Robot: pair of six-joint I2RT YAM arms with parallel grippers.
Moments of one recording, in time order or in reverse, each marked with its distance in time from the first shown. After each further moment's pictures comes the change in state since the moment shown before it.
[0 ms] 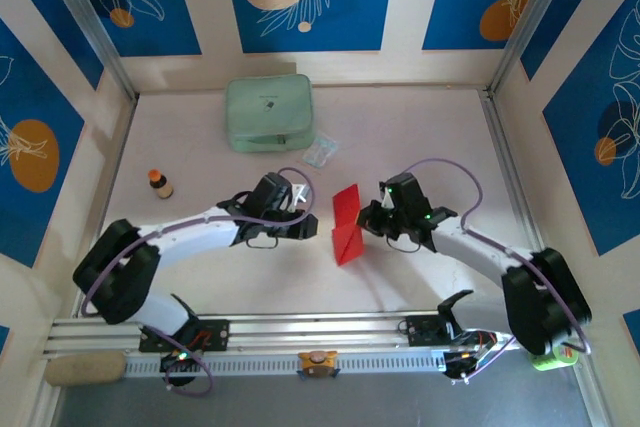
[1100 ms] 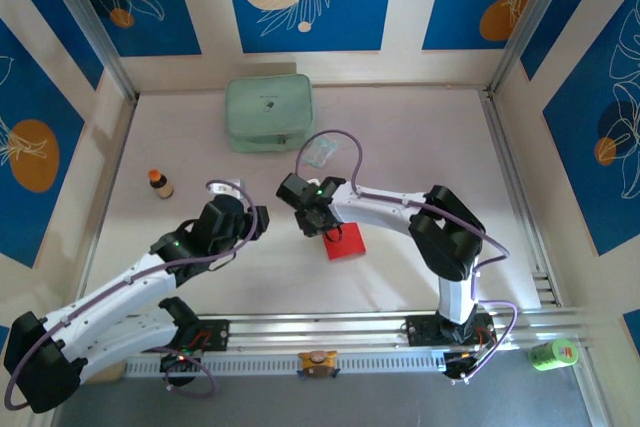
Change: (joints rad) left arm 0.010 -0.577 -0.185 -0.220 -0.601 -0.068; right arm 0.462 0.650 0.712 -0.500 0.496 -0.244
